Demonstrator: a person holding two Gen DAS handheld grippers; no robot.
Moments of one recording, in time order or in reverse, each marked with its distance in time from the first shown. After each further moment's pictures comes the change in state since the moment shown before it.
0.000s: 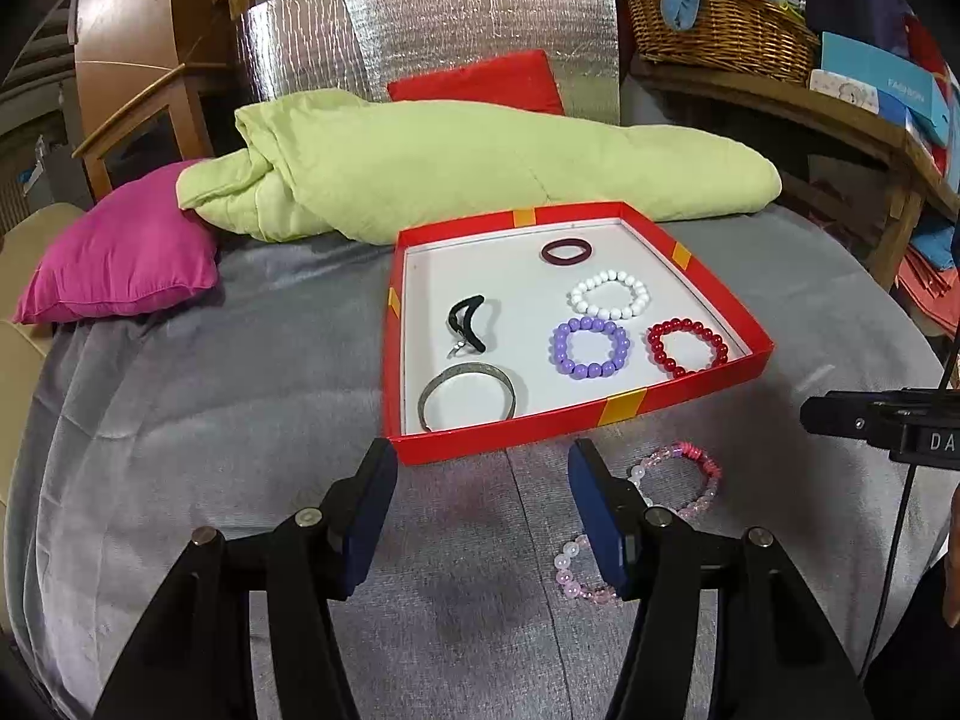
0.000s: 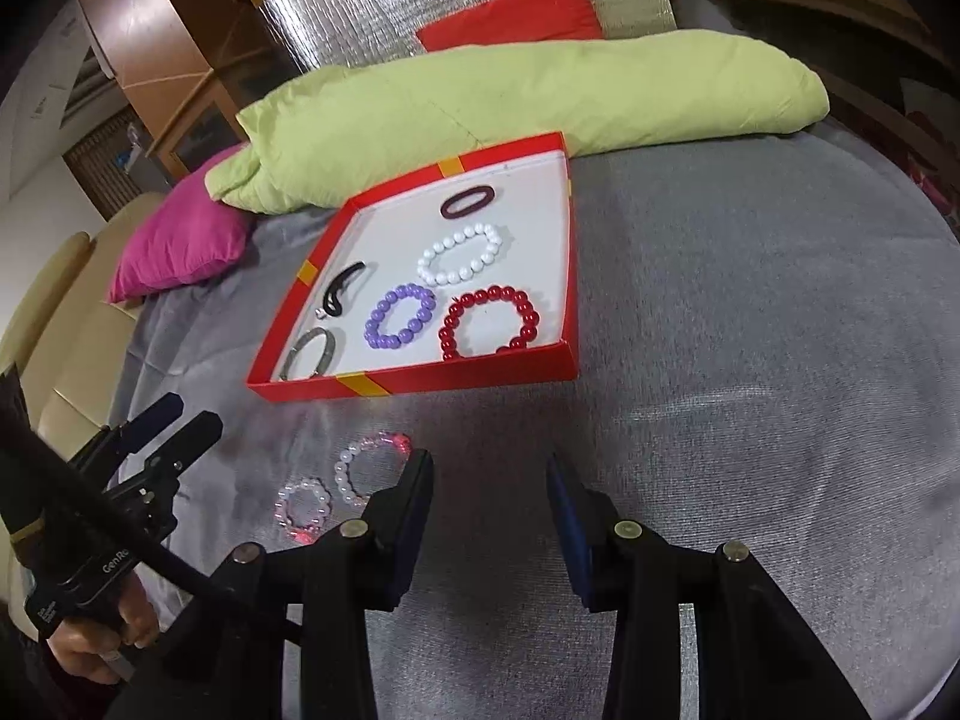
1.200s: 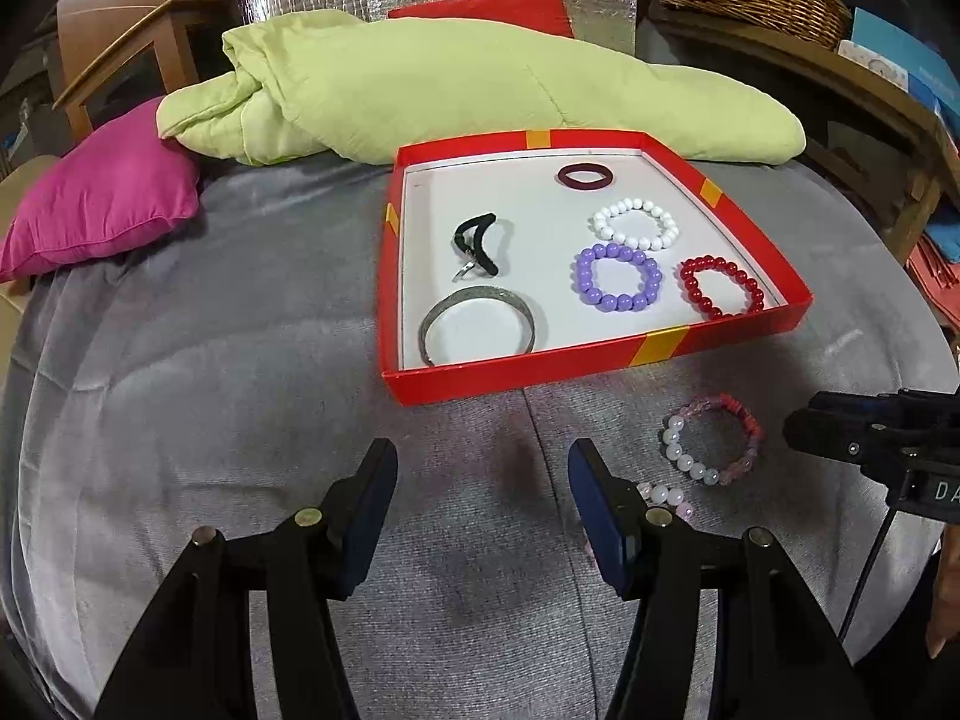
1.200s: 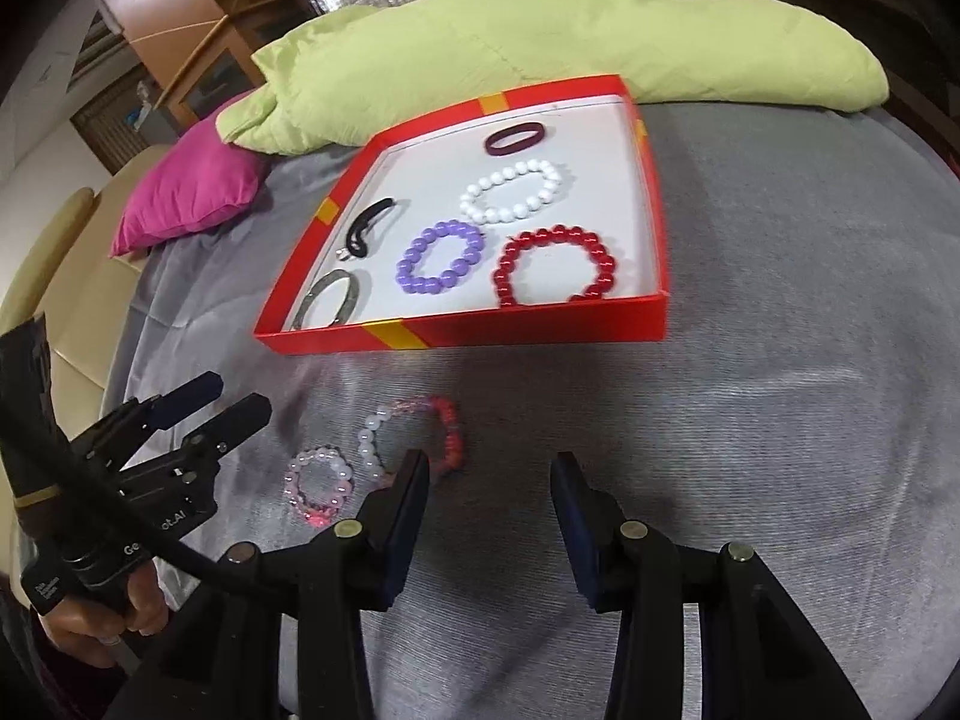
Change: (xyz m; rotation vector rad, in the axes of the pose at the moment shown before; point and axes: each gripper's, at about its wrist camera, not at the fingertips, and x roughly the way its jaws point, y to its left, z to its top) left arm 0.033 0.012 -0.008 -0.032 0.167 -0.019; right arm 0.035 0.031 -0.005 -0.061 0.092 0.033
